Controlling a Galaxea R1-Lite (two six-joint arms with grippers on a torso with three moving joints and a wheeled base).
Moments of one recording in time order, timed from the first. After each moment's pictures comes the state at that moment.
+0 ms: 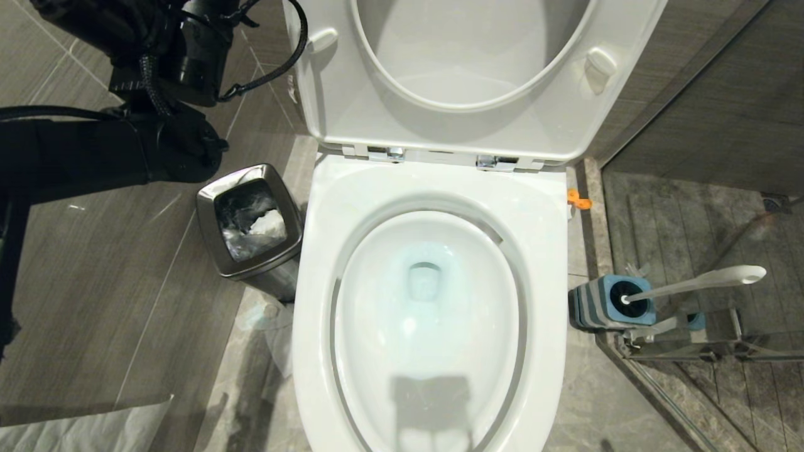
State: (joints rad) left arm -0.32 2.08 -1.95 -1.14 -0.06 0.14; right arm 0.00 0.00 -0.02 0.05 -0.01 0.01
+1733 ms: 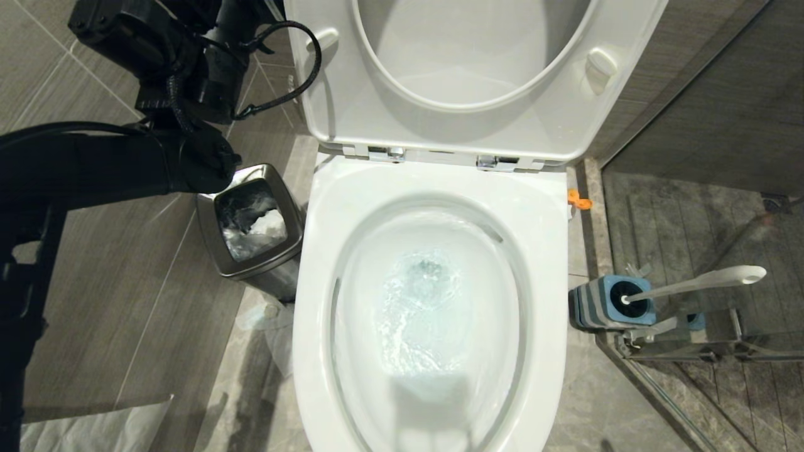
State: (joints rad) left arm -0.32 2.12 -1.95 -1.13 -0.07 0.13; right arm 0.00 0.00 -0.02 0.05 -0.01 0.01
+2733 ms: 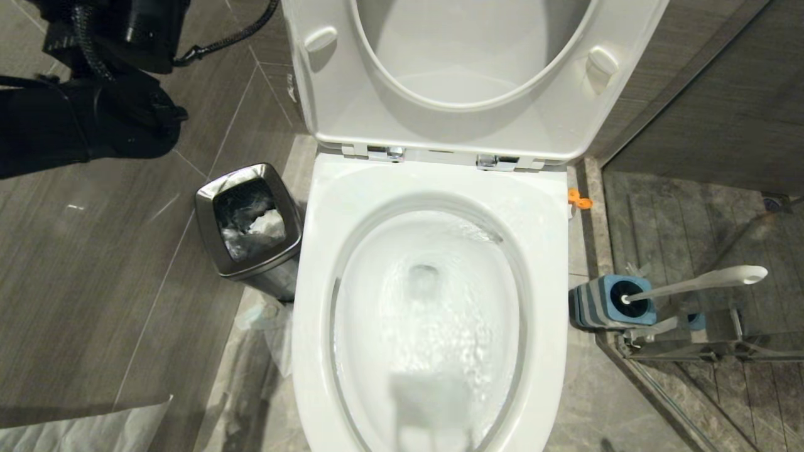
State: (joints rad) left arm -0.33 1.96 -1.94 -1.07 -0.07 0.15; right arm 0.00 0.00 -0.02 0.05 -0.01 0.01
